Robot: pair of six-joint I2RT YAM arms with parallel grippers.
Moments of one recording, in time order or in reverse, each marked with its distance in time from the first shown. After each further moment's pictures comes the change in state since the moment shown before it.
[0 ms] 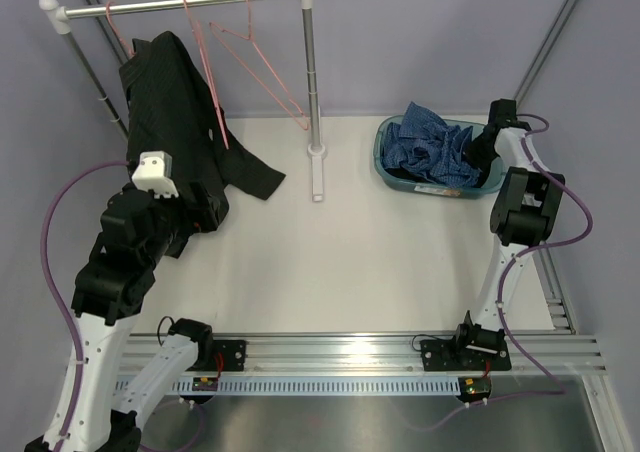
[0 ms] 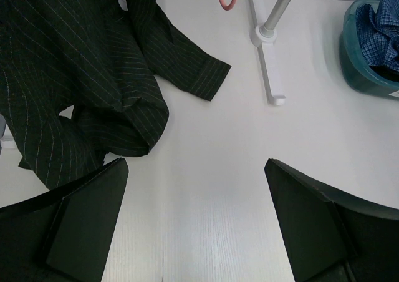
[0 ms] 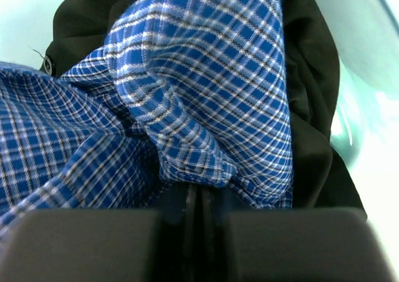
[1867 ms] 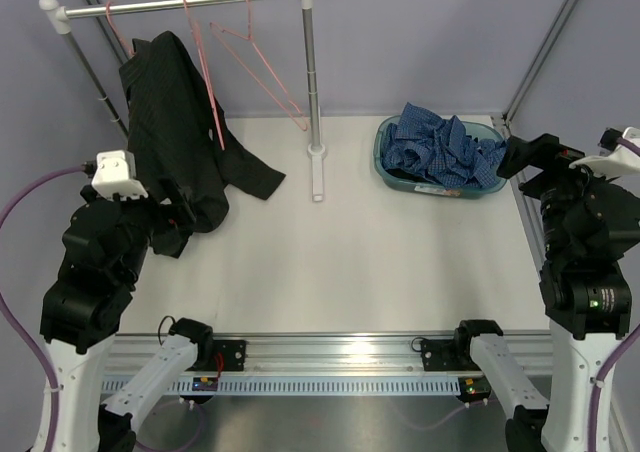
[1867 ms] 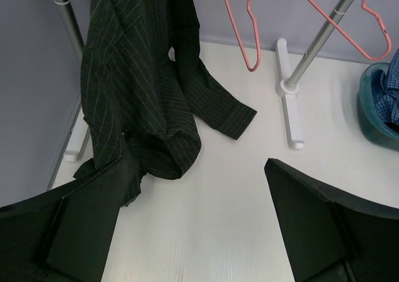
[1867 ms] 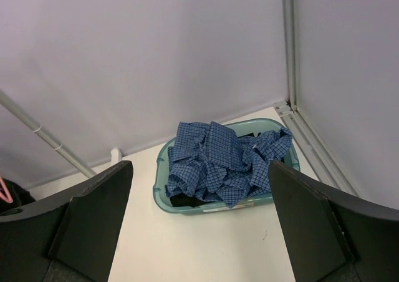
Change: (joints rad) left arm -0.050 -0.022 0.173 -0.054 -0.210 0.023; right arm 0.195 -1.467 -0.432 0.097 0.229 -0.406
